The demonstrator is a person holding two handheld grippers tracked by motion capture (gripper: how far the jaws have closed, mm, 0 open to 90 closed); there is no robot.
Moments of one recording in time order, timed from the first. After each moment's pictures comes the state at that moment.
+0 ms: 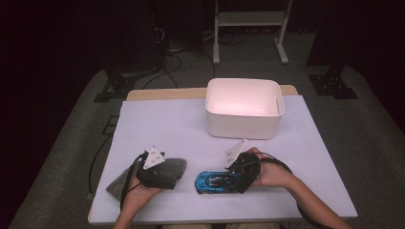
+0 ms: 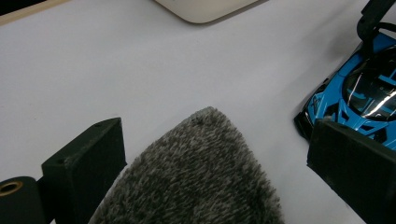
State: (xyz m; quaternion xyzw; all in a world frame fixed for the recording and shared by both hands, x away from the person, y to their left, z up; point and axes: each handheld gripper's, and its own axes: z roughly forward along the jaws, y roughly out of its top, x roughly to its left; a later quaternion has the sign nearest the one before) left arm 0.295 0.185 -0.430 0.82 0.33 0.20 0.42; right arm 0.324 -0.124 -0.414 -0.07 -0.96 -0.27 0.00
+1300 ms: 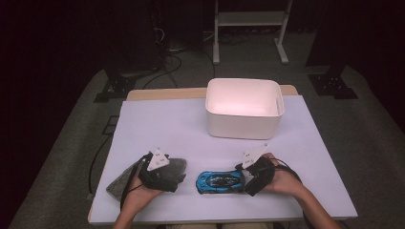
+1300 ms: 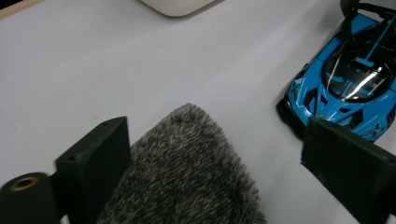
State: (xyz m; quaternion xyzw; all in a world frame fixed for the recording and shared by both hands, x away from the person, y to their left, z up) left arm 0.292 0.178 -0.426 0.85 0.29 0.19 0.40; right arm 0.317 -0.168 -0.436 -0.12 -0.93 -0.35 -0.01
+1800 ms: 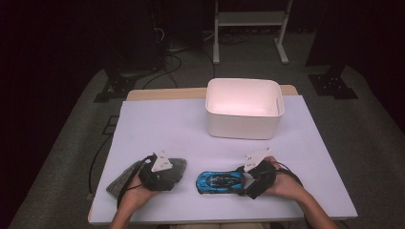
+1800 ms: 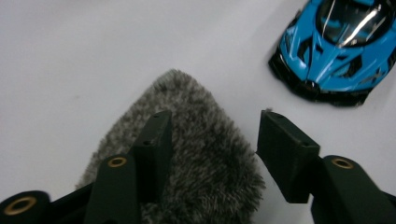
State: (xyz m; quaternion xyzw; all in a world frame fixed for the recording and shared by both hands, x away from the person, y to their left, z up) left arm 0.294 0.177 -0.431 0.89 0.25 0.16 0.33; right arm 0.312 -0.174 -0.445 -0.12 -0.92 -0.36 -0.01
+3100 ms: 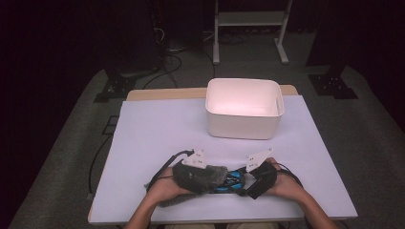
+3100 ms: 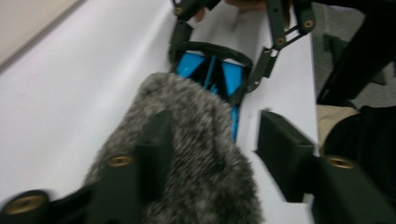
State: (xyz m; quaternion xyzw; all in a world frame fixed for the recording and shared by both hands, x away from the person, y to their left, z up) left arm 0.300 0.090 -0.406 0.91 0.12 0.01 0.40; right arm 0.316 -0.180 -0.457 -0.12 -0.92 -0.38 0.00
